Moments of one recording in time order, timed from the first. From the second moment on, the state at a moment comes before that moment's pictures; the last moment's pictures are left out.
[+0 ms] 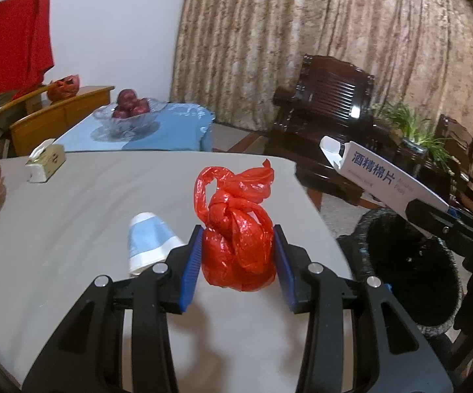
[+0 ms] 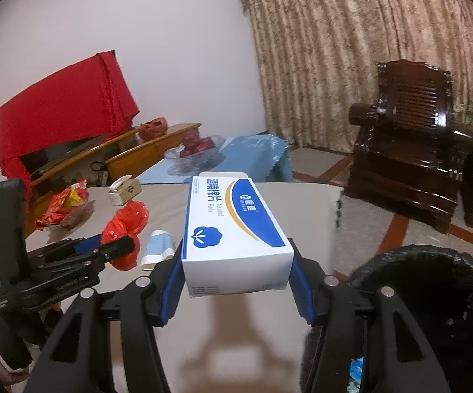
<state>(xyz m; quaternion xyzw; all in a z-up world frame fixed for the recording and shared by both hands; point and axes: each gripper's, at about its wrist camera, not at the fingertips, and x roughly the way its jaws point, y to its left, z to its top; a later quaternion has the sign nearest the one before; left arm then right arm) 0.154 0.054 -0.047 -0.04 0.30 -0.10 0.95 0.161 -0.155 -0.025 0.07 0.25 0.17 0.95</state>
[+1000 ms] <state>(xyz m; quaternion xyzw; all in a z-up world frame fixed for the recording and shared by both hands) 0.147 -0.170 -0.067 0.02 0.29 -0.29 0.91 0.068 -0.342 -0.036 0.09 0.25 -0.05 0.96</state>
